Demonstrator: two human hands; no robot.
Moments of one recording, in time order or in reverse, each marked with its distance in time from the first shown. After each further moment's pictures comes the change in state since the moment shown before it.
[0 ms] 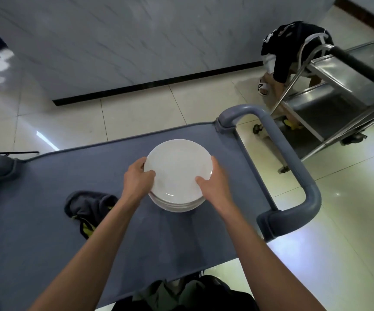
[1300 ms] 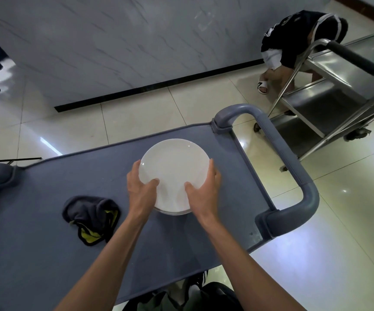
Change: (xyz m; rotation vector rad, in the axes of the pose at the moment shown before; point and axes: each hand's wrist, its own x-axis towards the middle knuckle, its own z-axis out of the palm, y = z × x) left_hand -0.026 -0.014 0.033 -0.183 0.177 0.055; right_hand -0.031 0.001 0.023 0.277 0.174 -0.009
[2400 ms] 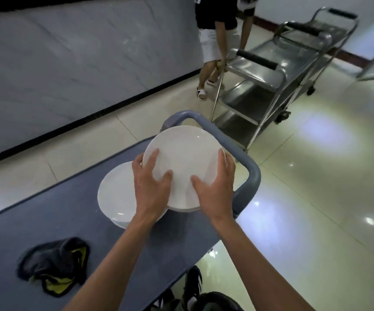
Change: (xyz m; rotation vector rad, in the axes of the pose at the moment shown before) left_hand -0.054 0.075 0.066 0.103 -0.272 0.520; right_hand -0.033 -0.013 -0.103 -0.126 0.491 -0.167
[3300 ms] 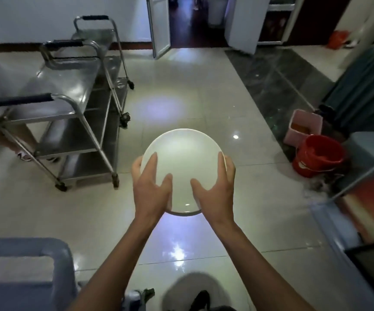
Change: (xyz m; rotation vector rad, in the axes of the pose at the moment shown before) left_hand -0.159 0.231 0.387 -0.138 -0.810 0.464; right_hand 0.023 0.227 -0.368 -0.037 0.790 0.386
